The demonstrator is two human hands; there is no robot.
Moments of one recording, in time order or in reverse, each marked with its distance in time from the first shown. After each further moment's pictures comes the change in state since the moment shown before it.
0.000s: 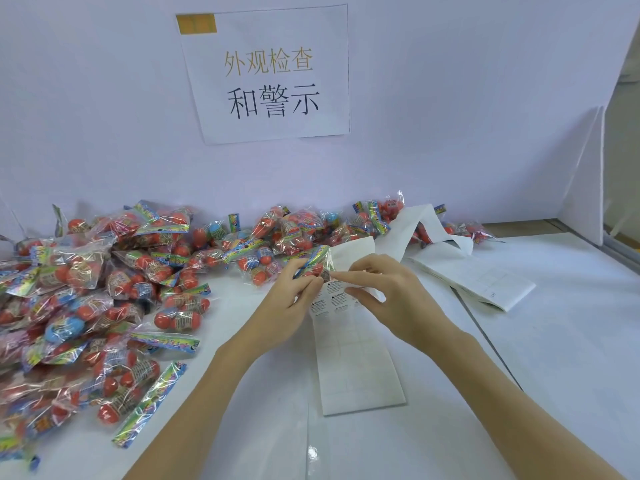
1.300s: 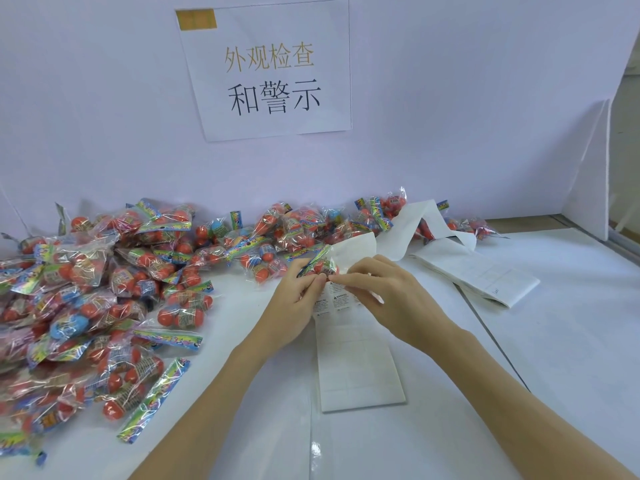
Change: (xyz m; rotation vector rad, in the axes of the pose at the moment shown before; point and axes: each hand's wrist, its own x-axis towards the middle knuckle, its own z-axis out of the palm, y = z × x) left_hand 0.006 -0.009 0.015 -0.092 0.097 -0.018; right_hand -0.002 -0.002 0.003 -0.048 -0.044 -0.086
